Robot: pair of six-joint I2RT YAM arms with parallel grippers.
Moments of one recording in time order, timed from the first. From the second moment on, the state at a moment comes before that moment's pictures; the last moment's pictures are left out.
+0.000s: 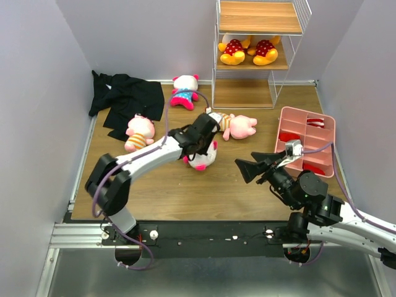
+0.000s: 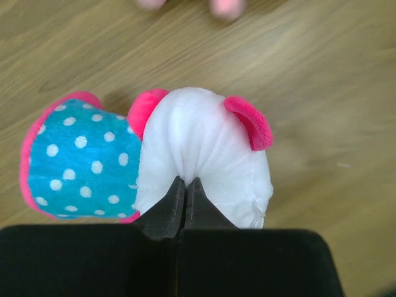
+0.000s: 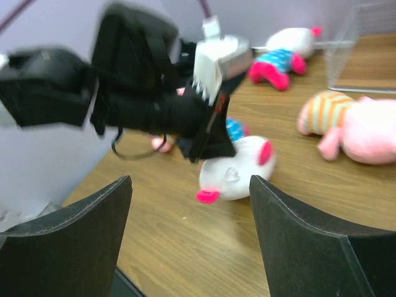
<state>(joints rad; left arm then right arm) -0.79 1.67 1.23 -0.44 -0.24 -0.19 1.15 0.49 0.56 -0.01 0.58 0.40</state>
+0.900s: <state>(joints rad) -0.67 1.00 1.24 -0.13 0.90 -0.75 1.14 0.45 0.56 0.31 0.06 0.15</state>
